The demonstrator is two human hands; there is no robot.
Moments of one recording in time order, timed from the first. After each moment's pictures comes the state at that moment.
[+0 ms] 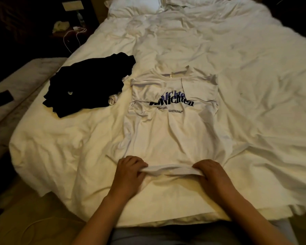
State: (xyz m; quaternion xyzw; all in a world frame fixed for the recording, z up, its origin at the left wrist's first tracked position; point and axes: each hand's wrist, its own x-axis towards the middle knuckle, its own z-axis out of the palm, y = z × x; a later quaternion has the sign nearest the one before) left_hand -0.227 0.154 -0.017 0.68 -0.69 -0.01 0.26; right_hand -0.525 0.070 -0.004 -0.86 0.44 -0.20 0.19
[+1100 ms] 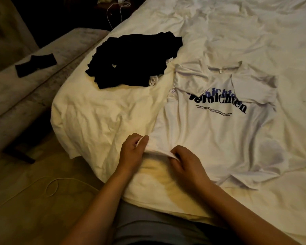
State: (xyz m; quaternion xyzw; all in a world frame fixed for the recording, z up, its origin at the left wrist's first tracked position) left_hand -0.161 0.187 0.011 0.74 -0.35 -0.21 0.54; right_hand -0.353 0.112 0.016 -0.86 0.33 -0.20 0.34
